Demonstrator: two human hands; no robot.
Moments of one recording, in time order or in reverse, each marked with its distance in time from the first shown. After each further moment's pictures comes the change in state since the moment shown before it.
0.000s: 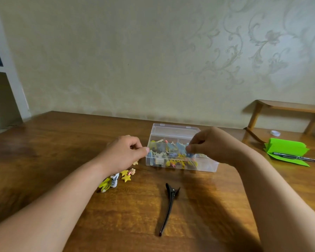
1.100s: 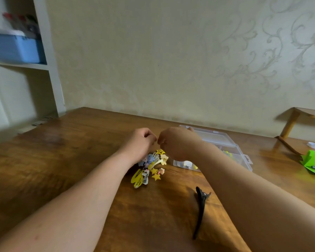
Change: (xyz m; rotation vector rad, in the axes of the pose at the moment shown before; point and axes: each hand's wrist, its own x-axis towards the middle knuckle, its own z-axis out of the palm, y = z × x) left_hand 0.010 -0.022 -0.020 -0.208 0.207 -0.198; right_hand 0.064 -0.130 0.091 -0.549 -0.092 -0.279
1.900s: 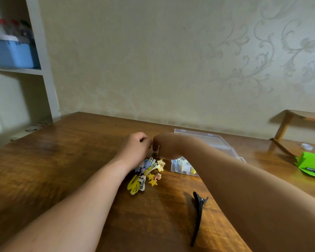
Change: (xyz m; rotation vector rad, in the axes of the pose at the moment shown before) left_hand 0.000 0.002 0.002 -0.009 0.036 0.005; right_hand 0.036 0.004 0.006 0.022 -0.279 -0.096
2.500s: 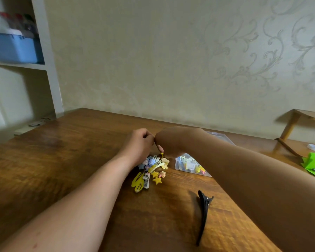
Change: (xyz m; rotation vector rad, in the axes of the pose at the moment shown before) left_hand 0.002 0.000 -0.002 0.062 0.029 -0.013; right_hand -0.017 -0.015 -0.021 -0.306 -0.008 -0.110
